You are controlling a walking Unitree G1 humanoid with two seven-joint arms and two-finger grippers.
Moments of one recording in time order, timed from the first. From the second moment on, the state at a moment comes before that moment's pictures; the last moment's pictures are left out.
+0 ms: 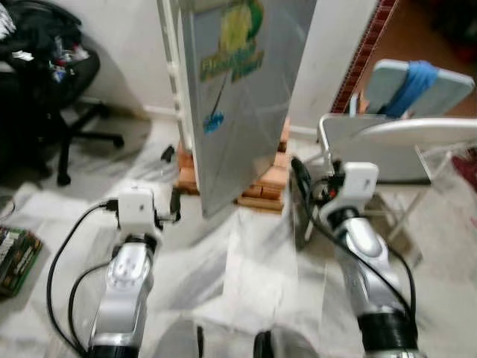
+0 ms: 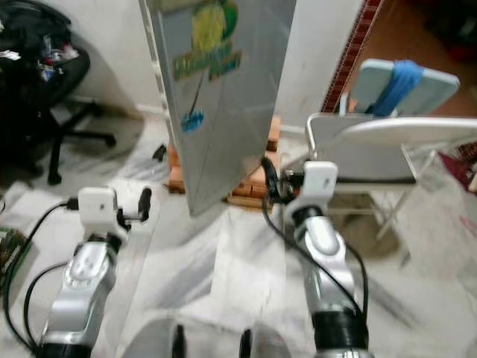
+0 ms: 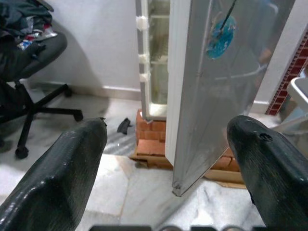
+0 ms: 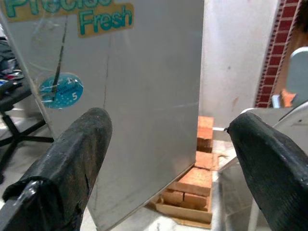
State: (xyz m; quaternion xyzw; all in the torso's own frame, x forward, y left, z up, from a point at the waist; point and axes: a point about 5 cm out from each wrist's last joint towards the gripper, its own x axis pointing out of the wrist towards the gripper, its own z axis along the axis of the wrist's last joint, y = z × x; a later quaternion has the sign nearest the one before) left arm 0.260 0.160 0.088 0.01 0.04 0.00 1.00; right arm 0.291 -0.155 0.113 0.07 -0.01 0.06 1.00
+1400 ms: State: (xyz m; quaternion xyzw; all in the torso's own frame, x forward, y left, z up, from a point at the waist) left arm 0.262 0.174 0.092 0.04 0.03 -0.01 1.00; right arm 0.290 -0.144 0.114 0.07 -0.02 0.07 0.99
